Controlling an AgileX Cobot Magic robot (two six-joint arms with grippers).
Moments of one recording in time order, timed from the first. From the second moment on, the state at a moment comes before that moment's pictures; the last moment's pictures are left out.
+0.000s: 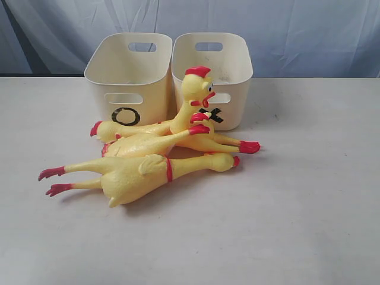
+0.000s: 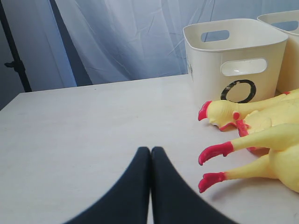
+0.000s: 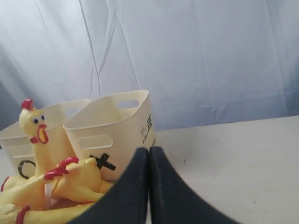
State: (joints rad) left arm -0.04 0.01 -0.01 0.03 0.25 0.07; right arm 0.18 0.01 0.00 0.32 0.05 -0.11
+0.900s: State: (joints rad) left arm -0.04 0.01 -0.01 0.03 0.25 0.07; right arm 0.18 0.02 -0.23 0.61 0.15 -0.12
